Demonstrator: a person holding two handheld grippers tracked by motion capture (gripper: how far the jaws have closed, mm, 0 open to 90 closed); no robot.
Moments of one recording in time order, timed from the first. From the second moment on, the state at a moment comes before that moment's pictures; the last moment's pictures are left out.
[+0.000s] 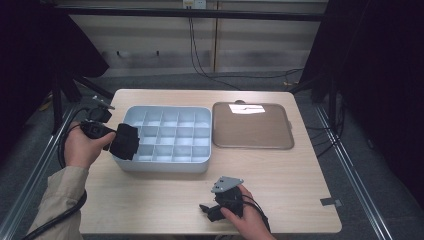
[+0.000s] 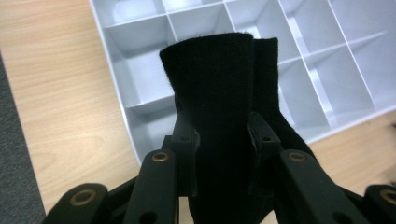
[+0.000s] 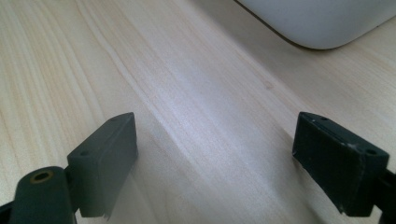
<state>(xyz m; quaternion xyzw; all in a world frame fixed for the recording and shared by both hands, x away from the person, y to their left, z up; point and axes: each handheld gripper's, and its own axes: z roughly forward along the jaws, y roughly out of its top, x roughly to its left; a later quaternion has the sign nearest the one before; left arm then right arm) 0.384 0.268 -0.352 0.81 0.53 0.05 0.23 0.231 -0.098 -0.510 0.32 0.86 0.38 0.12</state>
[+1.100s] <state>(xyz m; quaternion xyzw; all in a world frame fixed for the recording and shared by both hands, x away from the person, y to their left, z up) 0.399 0.271 -0.383 0.81 0.56 0.03 0.19 0.230 -0.097 -0.509 0.32 0.86 0.38 0.12</state>
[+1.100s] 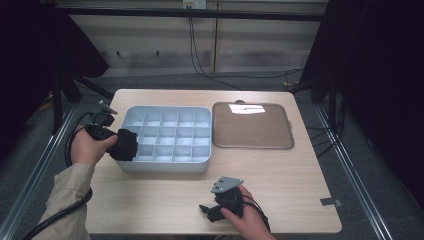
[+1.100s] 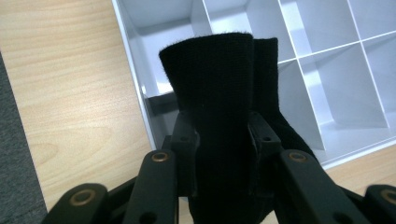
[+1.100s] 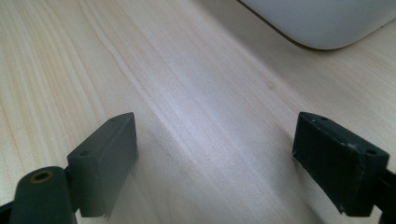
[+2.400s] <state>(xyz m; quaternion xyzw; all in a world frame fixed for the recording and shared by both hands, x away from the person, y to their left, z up) 0.403 0.267 -0.398 0.81 0.56 0.04 0.17 0.230 -0.097 -0.509 0.32 0.86 0.37 0.12</state>
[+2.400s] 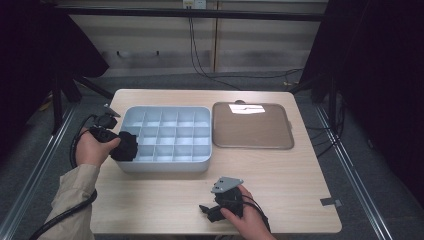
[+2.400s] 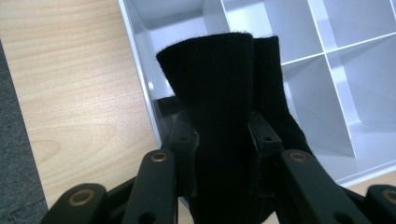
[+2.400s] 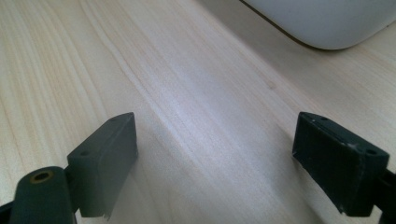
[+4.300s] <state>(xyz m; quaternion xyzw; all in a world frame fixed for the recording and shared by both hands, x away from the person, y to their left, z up) 0.403 0.257 -0.419 0.82 0.55 0.06 0.12 0.229 -0.097 -0.510 0.31 0.86 0.38 0.12</state>
